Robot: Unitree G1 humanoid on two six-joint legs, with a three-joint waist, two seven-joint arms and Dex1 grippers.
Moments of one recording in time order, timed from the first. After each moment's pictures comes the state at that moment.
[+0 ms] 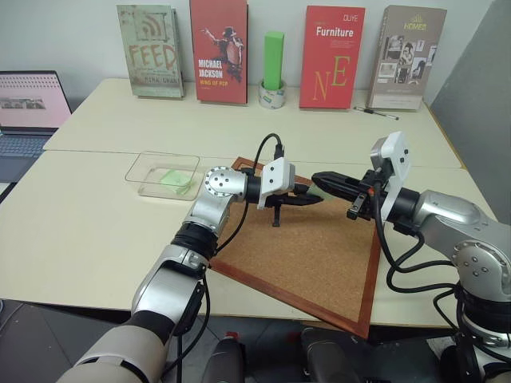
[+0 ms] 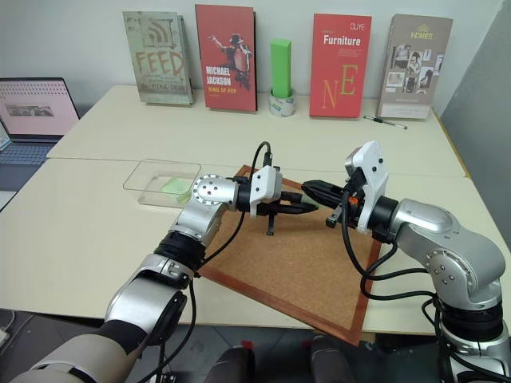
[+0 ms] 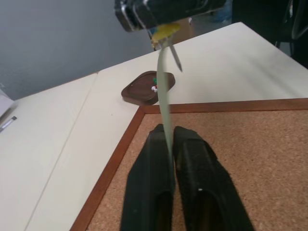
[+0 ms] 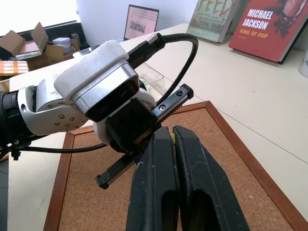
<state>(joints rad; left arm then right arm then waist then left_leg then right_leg) -0.91 0.23 -0.22 0.66 -0.14 -0.25 -1.30 -0.48 -0.57 -0.10 -0.55 0.77 0.95 0.50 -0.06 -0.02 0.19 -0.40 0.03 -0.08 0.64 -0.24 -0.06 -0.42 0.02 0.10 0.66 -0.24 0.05</state>
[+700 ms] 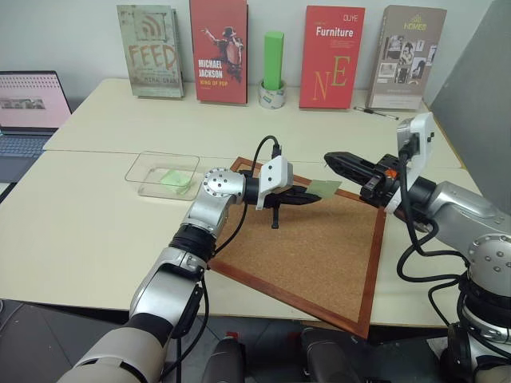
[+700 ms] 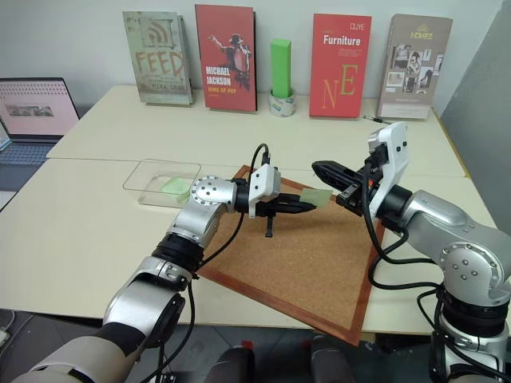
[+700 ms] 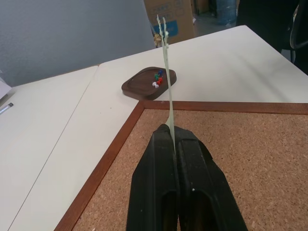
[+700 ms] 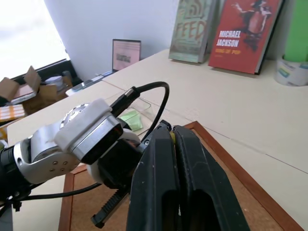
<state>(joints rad) -0.89 0.23 -0.22 0.63 -0.14 -0.20 -1.26 -0.52 -0.54 -0.27 -0.54 1.01 1.05 0.29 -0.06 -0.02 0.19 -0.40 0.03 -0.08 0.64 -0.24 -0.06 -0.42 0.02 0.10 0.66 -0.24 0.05</state>
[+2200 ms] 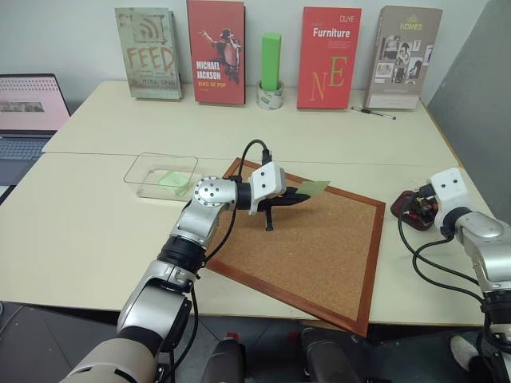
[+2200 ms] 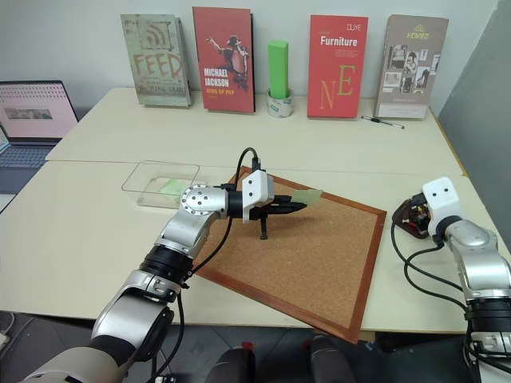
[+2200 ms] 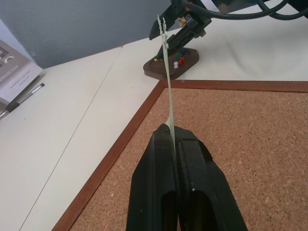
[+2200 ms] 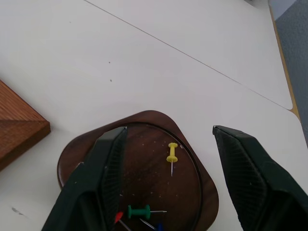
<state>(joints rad) -0.79 0.29 -0.23 0.48 -0.09 -0.16 -1.14 -0.35 -0.74 -0.11 0.12 0.12 0.51 0.37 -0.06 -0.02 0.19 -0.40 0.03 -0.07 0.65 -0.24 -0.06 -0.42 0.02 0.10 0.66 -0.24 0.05</state>
